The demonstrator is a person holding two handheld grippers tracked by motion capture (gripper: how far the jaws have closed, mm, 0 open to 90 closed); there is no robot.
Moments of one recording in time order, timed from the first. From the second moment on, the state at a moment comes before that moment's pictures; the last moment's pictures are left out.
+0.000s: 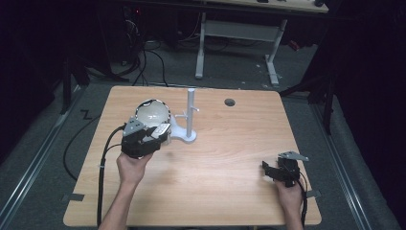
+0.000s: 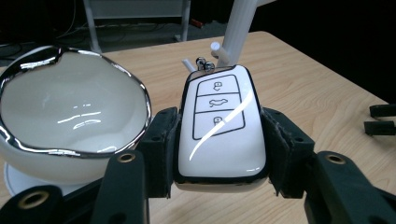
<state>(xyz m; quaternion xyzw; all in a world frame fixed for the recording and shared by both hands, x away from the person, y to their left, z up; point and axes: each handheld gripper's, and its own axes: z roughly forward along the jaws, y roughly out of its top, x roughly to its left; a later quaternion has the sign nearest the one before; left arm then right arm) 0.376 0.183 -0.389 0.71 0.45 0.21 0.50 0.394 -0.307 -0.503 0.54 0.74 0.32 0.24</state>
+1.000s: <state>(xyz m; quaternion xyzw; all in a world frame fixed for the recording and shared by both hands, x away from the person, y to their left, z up) 0.401 0.170 -0.354 0.69 0.45 0.22 0.53 0.394 -0.307 -0.503 0.54 0.74 0.32 0.24</state>
